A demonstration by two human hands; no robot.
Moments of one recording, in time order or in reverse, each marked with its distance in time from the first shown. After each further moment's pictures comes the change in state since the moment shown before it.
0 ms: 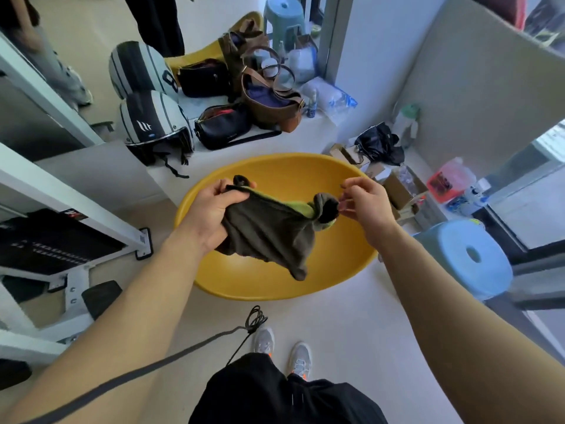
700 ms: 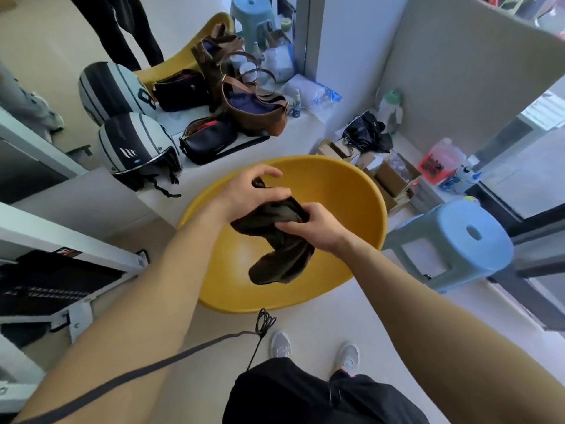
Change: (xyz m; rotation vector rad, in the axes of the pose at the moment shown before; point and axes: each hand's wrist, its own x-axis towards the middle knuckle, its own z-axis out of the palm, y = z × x) left_hand 0.071 0.053 0.027 1.026 -0.274 0.005; right_hand 0.008 -0.008 0.084 -0.305 -0.383 -0.070
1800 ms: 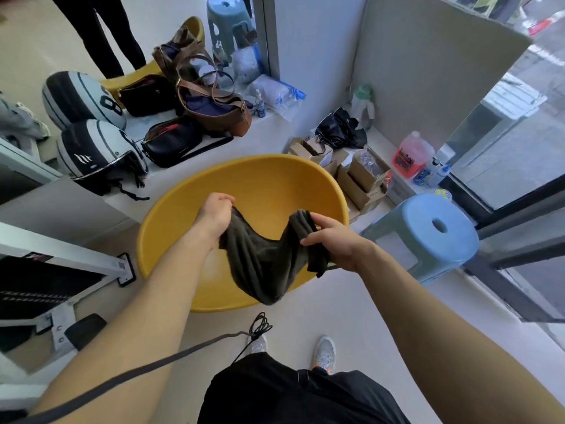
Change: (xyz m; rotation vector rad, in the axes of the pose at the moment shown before) left_hand 0.028 0.025 0.137 -0.086 0.439 -0.402; right_hand -0.082 0.105 -0.139 0.457 -0.065 0.370
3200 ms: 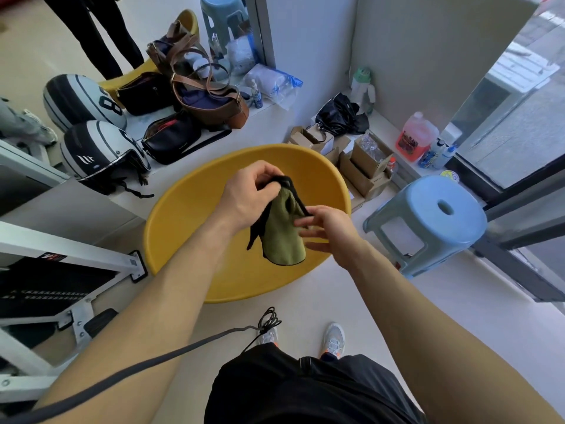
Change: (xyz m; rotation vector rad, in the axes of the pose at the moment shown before) left_hand -0.064 0.051 0.024 0.099 -0.205 0.603; right_hand -0.020 0.009 0.012 0.296 0.231 -0.019
